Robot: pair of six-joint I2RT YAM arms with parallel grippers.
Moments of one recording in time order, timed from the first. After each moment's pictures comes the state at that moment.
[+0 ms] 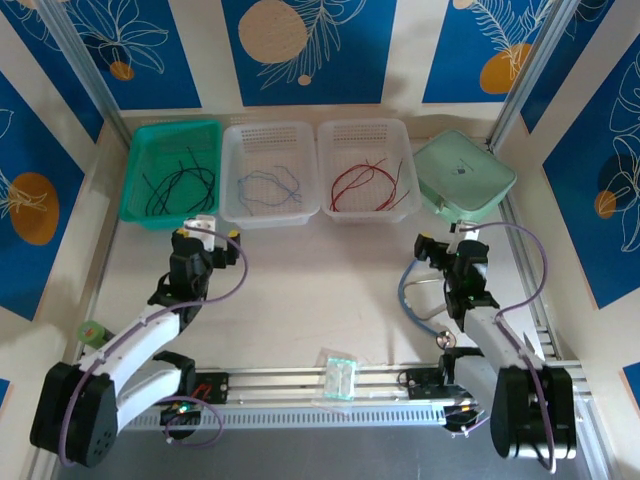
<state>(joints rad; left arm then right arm) -0.31 1.00 0.36 0.31 -0.31 0.04 -0.03 0.99 0.26 0.29 0.02 0.18</state>
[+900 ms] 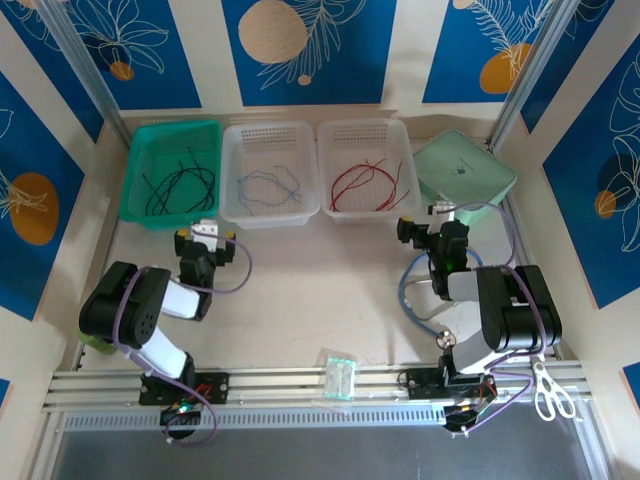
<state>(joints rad) -0.17 1.60 0.31 1.02 -0.30 0.12 0.02 1.52 0.40 0.79 -0.05 0.09</state>
